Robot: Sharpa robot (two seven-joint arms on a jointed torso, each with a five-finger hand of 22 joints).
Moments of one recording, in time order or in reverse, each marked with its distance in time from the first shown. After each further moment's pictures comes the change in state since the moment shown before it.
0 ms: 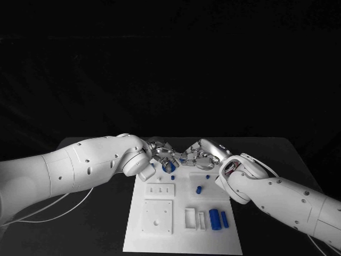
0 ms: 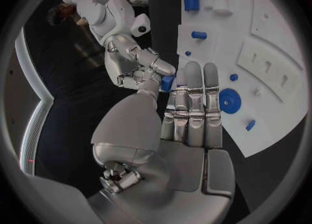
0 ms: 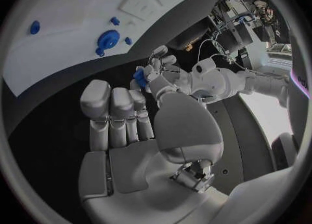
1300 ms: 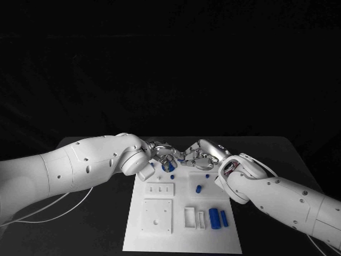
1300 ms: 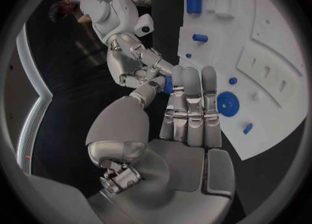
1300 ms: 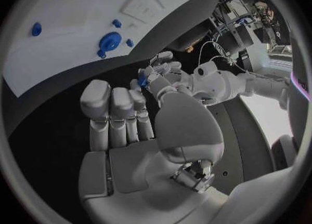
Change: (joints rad) left arm 0.000 -0.002 0.000 -0.001 0.032 0.019 -0.007; left_hand -0.240 -0.028 0.494 -0.231 0.058 0.011 0.006 -0.001 0.102 0.010 -0.041 0.226 0.064 -0.025 -0.046 0.233 0.064 0.000 -0.048 -0.045 0.158 0.185; right arm -0.002 0.001 -0.005 -0.004 -0.016 -0.002 -0.011; right_hand -0.001 -0.017 0.037 0.012 -0.008 -0.005 0.002 0.000 0.001 0.000 0.000 -0.004 -0.002 0.000 0.000 -0.004 0.001 0.000 0.000 0.000 0.000 0.000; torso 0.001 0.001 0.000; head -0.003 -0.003
